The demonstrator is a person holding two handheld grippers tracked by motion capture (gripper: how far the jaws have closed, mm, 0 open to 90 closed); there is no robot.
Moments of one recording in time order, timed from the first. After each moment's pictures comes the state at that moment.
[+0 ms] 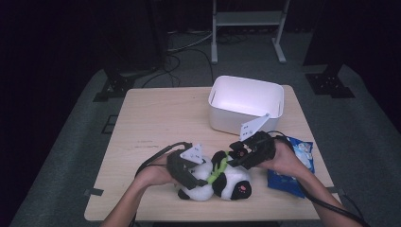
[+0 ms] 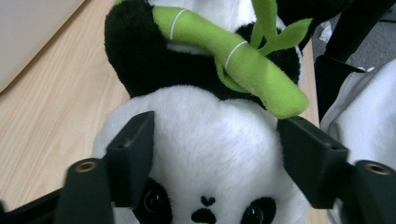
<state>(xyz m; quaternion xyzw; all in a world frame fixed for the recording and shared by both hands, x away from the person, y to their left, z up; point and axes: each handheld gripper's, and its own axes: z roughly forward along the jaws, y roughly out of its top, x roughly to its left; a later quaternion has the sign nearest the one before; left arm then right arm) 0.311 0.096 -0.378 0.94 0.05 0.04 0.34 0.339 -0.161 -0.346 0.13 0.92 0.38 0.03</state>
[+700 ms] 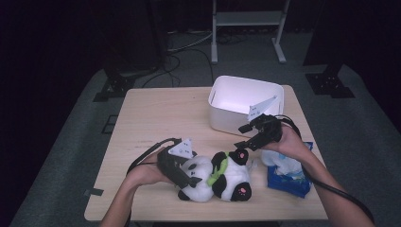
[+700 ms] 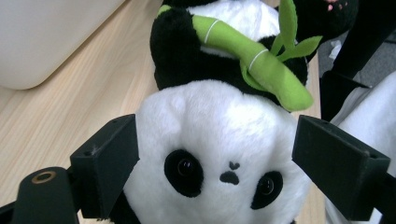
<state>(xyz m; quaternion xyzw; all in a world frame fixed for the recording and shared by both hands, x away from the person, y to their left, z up) 0.312 0.118 -0.366 0.93 0.08 0.05 0.36 0.384 -0.185 -0.335 0.17 0.91 0.37 0.05</state>
